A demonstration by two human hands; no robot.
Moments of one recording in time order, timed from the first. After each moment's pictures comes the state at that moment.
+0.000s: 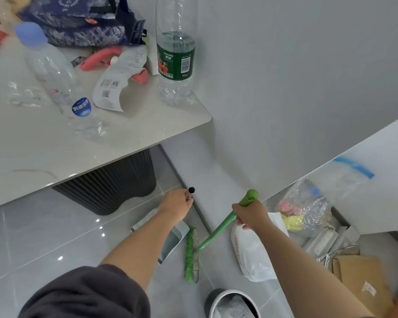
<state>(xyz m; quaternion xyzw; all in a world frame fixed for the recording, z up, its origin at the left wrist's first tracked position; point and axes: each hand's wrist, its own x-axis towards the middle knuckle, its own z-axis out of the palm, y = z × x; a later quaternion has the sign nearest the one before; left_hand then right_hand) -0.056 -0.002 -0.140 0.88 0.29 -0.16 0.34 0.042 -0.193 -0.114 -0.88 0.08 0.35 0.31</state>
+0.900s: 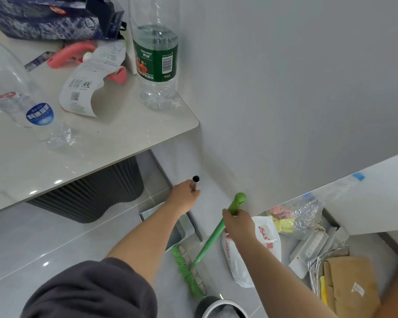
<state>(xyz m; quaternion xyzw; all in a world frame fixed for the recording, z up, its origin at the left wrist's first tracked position) 0.027 -0.008 -0.168 0.83 0.29 -0.14 0.46 0.045 -0.181 -0.131 -0.89 0.11 0.30 0.33</state>
